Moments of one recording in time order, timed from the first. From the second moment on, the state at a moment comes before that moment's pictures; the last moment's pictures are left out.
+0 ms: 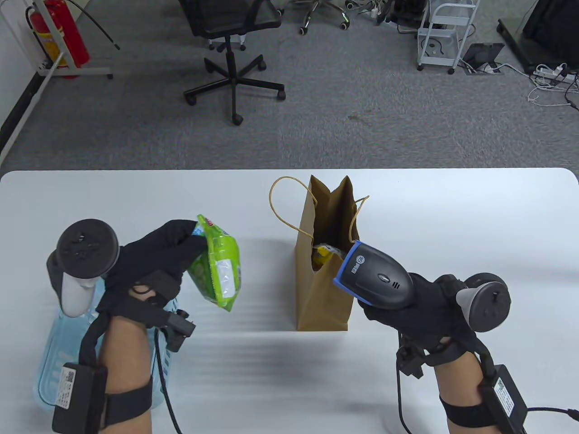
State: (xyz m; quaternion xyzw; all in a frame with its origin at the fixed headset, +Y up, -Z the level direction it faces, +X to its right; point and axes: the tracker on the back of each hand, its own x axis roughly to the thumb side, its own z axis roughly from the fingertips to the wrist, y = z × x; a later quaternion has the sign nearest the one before) left_hand -0.233 -0.485 -0.287 0.06 -0.17 0.47 0.86; right_hand 0.185 -0.569 -0.252 0.44 -0.13 0.74 0.49
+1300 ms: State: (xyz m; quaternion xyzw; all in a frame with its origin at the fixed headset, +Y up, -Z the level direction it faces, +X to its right) left_hand -0.152 -0.553 -0.295 0.22 -0.24 0.53 0.78; right_hand 0.173 -0.574 -0.252 0.46 -0.12 0.79 0.38
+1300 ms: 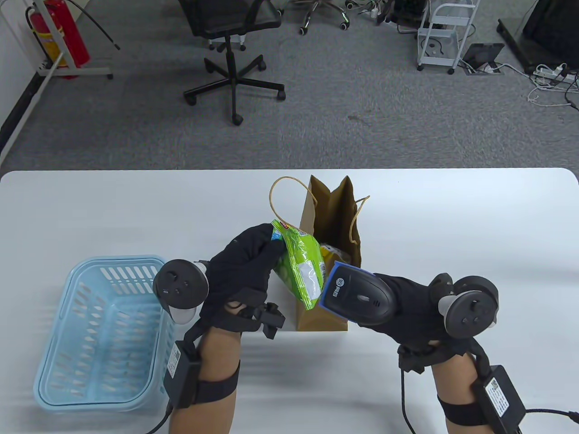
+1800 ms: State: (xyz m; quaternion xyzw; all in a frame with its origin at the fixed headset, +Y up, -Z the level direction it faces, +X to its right) left_hand -0.123 -0.502 -0.301 0.19 -0.24 0.52 0.80; right_hand 0.206 -0.557 -0.246 0.42 -0.19 0.77 0.45
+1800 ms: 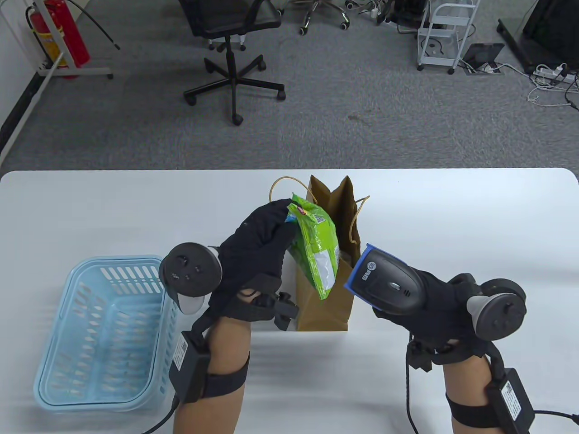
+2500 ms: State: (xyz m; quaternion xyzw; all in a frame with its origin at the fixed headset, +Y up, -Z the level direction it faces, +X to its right) left_hand -0.087 -0.504 -0.336 0.11 -0.18 0.40 0.89; right_hand 0.233 -0.568 -0.265 0.37 -0.20 0.76 0.50
